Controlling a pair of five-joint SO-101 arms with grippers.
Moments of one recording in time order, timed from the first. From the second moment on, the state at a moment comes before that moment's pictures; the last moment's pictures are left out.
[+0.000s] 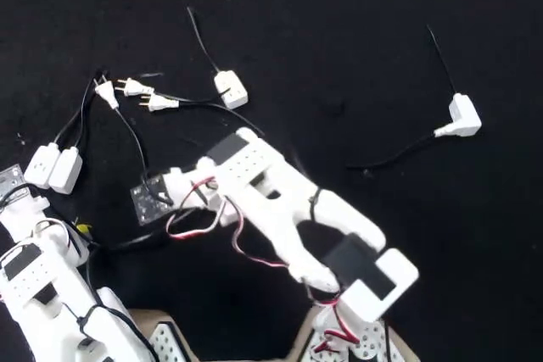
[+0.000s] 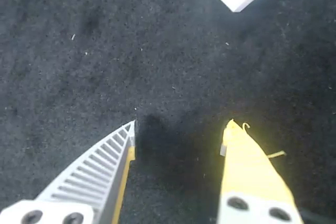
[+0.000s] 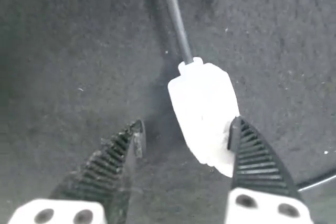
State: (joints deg) left arm -51.0 -51.1 79.8 41.9 -16.0; right arm -41.1 8.7 20.8 65.5 71.5
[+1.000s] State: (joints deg) left arm -51.0 -51.1 79.8 41.9 -16.0; right arm -23.4 -7.1 11.7 76.9 40.6
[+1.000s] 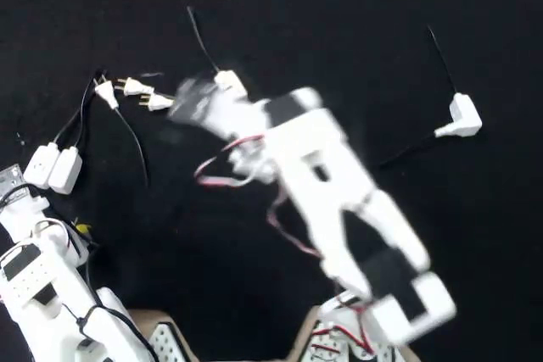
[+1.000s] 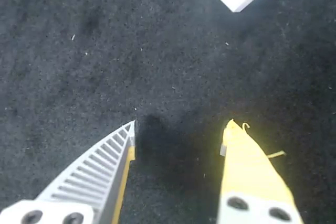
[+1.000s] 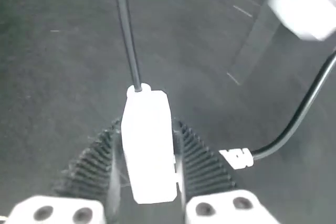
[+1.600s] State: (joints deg) left arm -30.8 -51.1 79.8 41.9 -16.0; right arm 25.1 -13.3 6.9 75.6 37.4
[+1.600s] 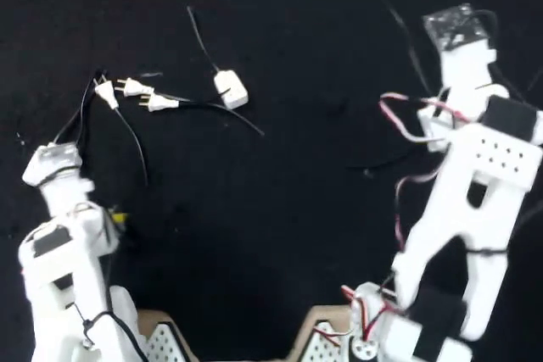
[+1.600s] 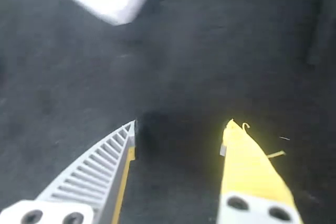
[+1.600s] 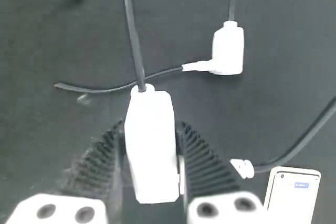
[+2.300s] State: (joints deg) left arm -26.4 -51.2 80.9 41.5 -16.0; right arm 34.1 42.2 -50.9 77.6 40.2
